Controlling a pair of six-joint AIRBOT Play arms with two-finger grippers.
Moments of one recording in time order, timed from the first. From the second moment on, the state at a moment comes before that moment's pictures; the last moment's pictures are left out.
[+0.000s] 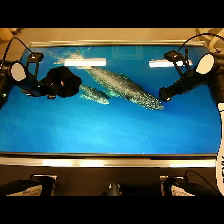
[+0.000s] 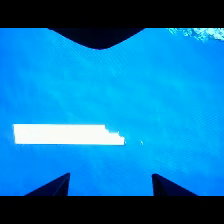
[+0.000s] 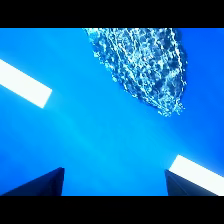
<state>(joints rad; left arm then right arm) -0.17 -1.36 1.51 1.70 -1.41 -1.68 0.05 -1.36 1.54 -1.43 1.43 1.13</state>
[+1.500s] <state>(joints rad) -0.16 -1.53 1.52 1.66 -1.10 -1.72 0.05 -1.41 1.54 -1.46 1.29 1.04</state>
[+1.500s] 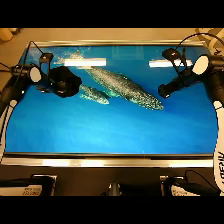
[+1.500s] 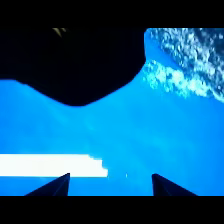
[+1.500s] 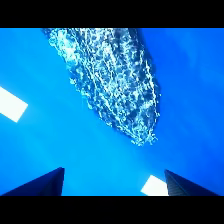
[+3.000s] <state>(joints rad) -0.19 -1.36 1.89 1.06 -0.75 -1.50 0.05 -1.04 1.54 -1.63 1.11 1.04</state>
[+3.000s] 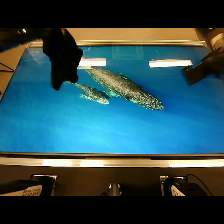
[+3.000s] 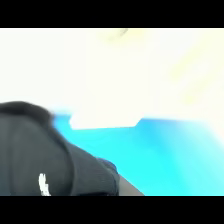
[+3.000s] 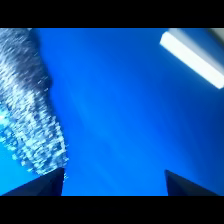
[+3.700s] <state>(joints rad) -0.66 -1.23 1.35 1.52 -0.99 -1.71 0.05 -0.93 1.44 -1.61 1.42 1.06</state>
